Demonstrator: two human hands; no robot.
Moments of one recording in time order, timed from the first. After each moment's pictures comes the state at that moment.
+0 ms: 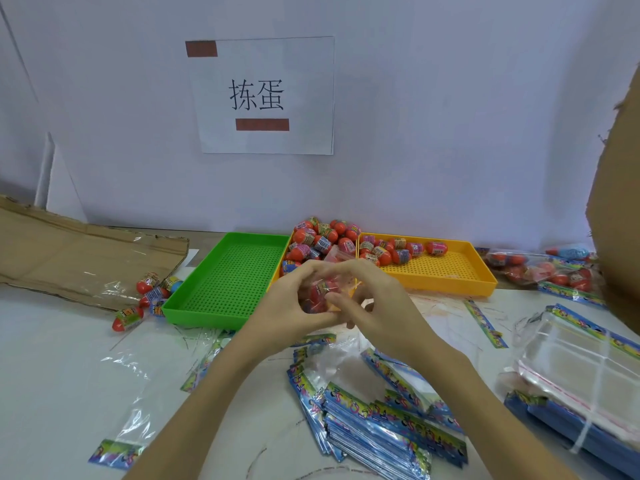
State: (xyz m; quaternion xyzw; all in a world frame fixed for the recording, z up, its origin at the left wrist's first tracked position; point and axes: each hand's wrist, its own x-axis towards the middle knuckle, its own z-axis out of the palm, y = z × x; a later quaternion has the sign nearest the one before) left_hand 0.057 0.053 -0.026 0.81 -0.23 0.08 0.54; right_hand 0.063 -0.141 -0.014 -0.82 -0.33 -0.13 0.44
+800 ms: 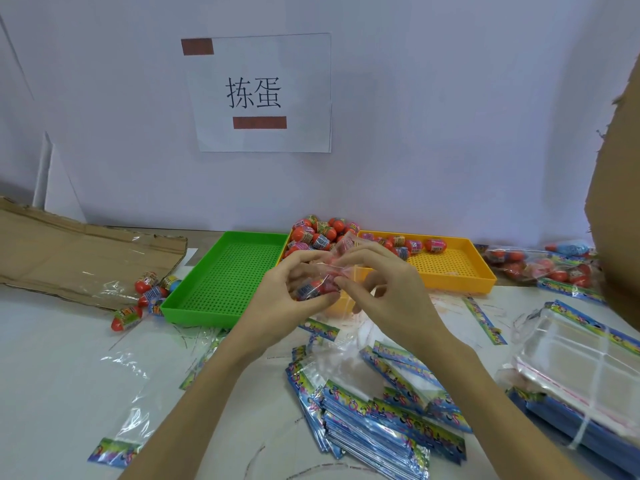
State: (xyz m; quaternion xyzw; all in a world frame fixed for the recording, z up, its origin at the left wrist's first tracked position) left_hand 0.052 0.052 -0.017 0.76 -0.16 0.10 0.62; right_hand 0.069 -0.149 -0.006 -0.81 -0.32 -0.21 0.43
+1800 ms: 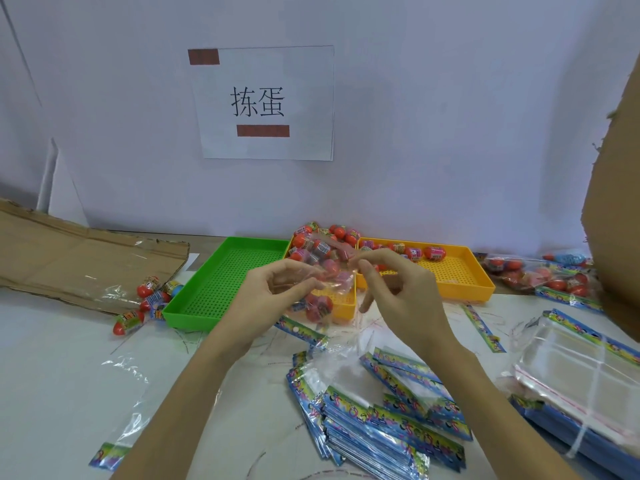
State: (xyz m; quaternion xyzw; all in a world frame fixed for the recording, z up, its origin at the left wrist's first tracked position) left_hand 0.055 0.074 -0.009 0.74 -0.12 0.07 0.65; right_hand 0.068 -0.155 -0.002 -0.79 -0.25 -0.24 0.51
